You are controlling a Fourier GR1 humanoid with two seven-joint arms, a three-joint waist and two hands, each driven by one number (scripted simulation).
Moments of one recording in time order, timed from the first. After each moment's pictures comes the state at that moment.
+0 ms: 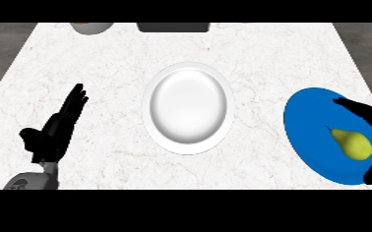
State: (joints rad) left arm -0.07 0.34 -0.06 -1.32 0.17 0.04 -0.15; right arm -0.08 -0.90 0.17 -1.53 0.38 0.44 0.21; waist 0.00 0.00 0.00
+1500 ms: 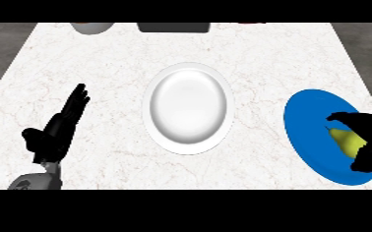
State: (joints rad) left arm -0.06 0.27 0.02 -1.36 0.07 -0.03 -0.11; right arm -0.25 -0.69 0.16 -1.01 0.90 0.42 -0.04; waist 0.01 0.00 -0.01
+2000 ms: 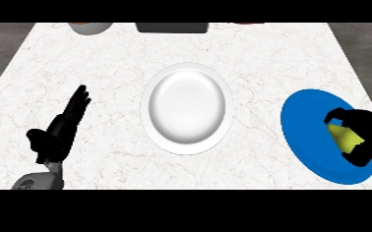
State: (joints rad) left arm -0.06 0.25 0.04 -1.31 0.05 -0.03 -0.14; right arm -0.27 -0.66 0.13 -0.97 0.95 0.33 -0.14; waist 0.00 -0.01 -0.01
